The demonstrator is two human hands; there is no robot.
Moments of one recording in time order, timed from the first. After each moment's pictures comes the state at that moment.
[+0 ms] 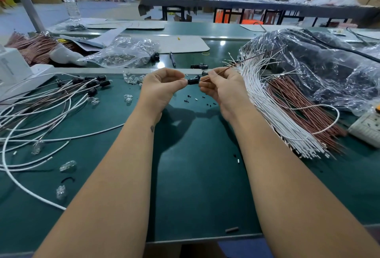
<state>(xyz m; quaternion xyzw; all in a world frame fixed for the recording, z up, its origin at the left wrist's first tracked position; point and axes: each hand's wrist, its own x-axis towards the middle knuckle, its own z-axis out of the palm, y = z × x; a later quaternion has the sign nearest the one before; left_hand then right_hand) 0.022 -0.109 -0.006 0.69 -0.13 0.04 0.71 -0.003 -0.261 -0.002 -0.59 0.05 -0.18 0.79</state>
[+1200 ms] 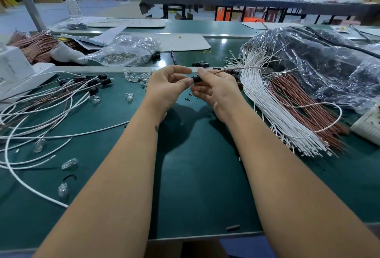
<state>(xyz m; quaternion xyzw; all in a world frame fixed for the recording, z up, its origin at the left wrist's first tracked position) 0.020 -0.115 -0.005 0.73 -0.17 0.04 0.66 -0.007 -0.248 -0.001 -0.59 0.04 -0.11 0.80</state>
